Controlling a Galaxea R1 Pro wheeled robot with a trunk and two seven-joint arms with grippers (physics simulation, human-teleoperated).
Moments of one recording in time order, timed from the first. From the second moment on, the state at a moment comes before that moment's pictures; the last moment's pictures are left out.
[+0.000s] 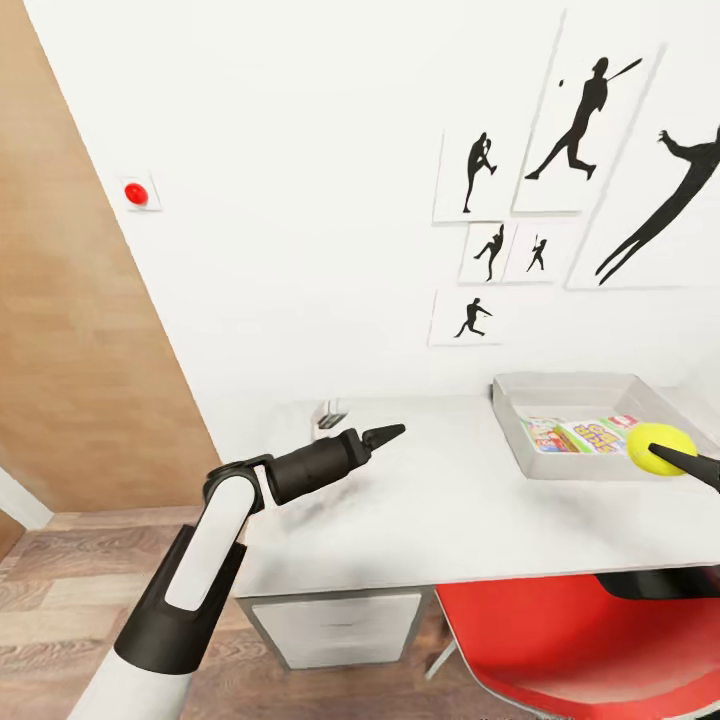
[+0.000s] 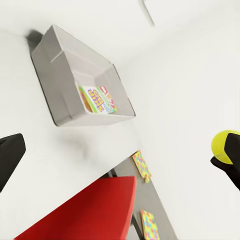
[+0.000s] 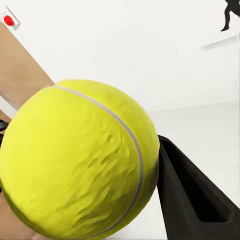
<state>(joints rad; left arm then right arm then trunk) -0.57 -0.08 -0.30 -1.60 1.12 0.83 0.06 -0.34 -0.50 -0.72 -1.61 -0.42 0.98 1.26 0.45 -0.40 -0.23</state>
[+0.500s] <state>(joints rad) -0.57 -0.08 -0.30 -1.60 1.12 0.83 0.05 -0.34 -0.50 -0.71 -1.61 -0.42 0.98 1.25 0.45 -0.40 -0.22</state>
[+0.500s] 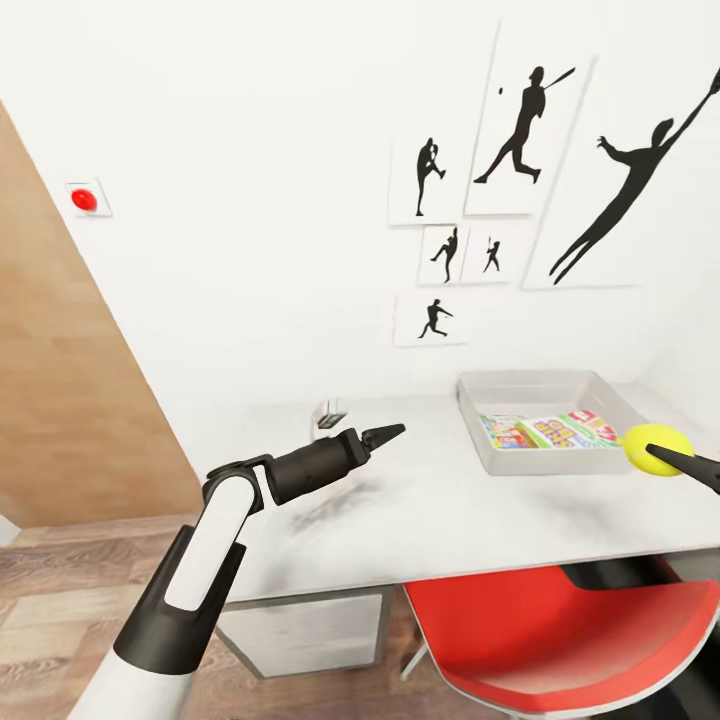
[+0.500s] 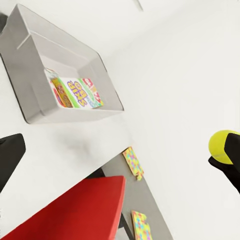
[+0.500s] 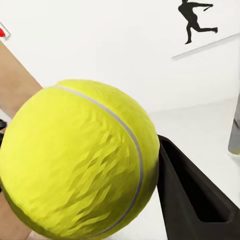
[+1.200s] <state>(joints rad) -0.57 -0.08 -0.30 -1.60 1.12 0.83 0.06 -0.34 -0.50 -0.71 -1.61 -0.42 0.98 1.24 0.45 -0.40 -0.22</state>
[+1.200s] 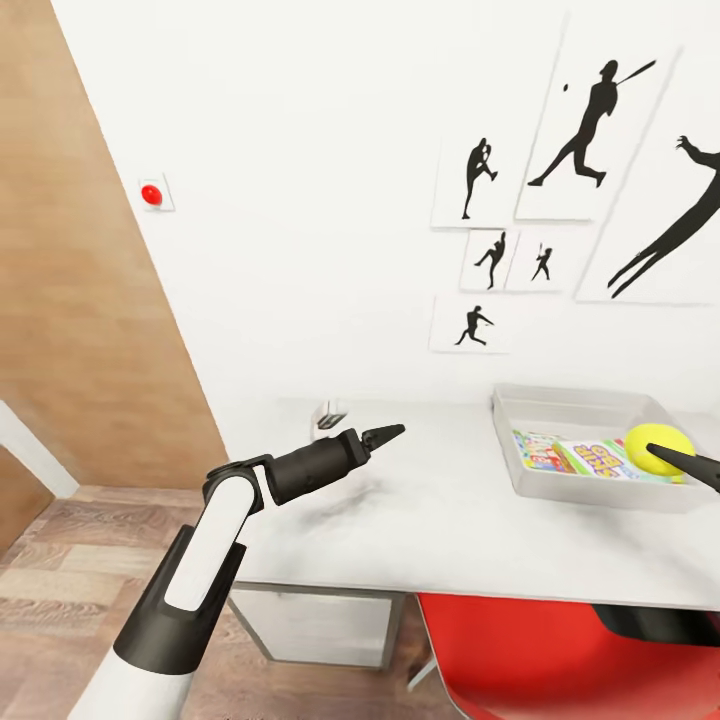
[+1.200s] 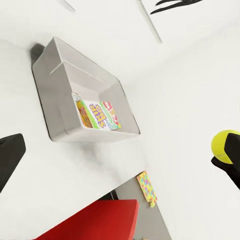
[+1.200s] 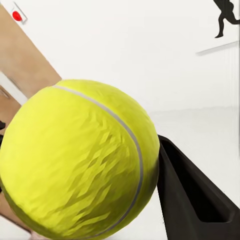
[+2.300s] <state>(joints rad) -0.57 -0.08 -0.29 -1.60 1.12 0.83 0.05 -0.34 -0.50 -0.71 -1.61 -0.42 0.98 1.24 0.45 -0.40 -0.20</state>
